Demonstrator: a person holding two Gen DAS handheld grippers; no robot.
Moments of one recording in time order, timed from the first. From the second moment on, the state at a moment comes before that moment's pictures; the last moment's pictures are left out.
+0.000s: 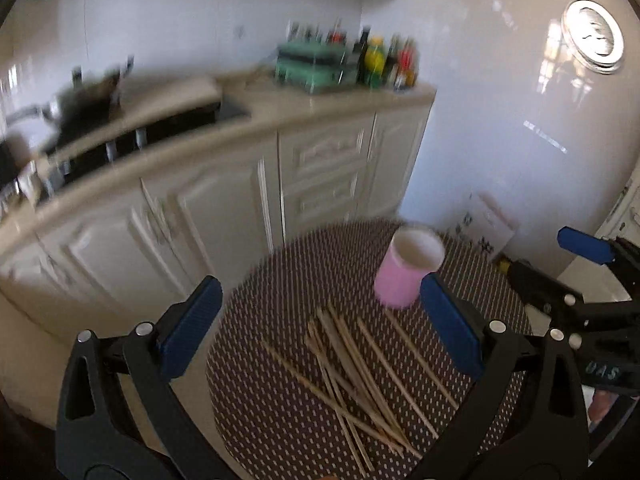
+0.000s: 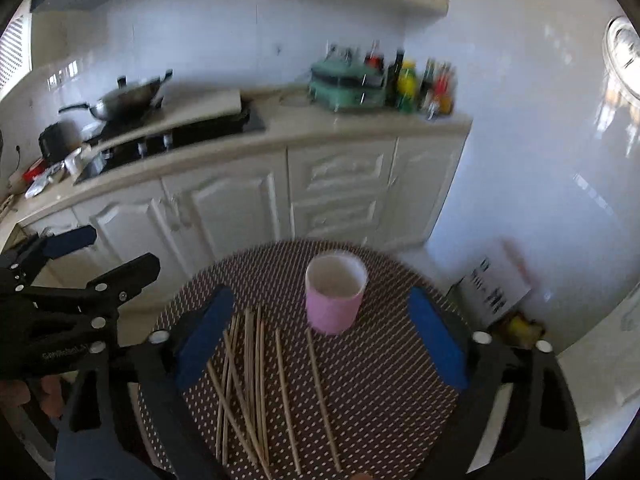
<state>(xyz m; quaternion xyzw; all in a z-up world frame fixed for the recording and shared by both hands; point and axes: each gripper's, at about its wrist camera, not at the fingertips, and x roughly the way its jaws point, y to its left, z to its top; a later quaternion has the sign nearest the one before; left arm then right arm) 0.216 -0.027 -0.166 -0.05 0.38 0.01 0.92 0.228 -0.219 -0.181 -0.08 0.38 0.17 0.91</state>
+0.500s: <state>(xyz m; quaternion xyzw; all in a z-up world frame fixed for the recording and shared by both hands) 0.233 0.028 -0.332 -0.19 0.58 0.07 0.79 0.276 -0.204 -0.306 -0.08 0.55 0.22 0.80</state>
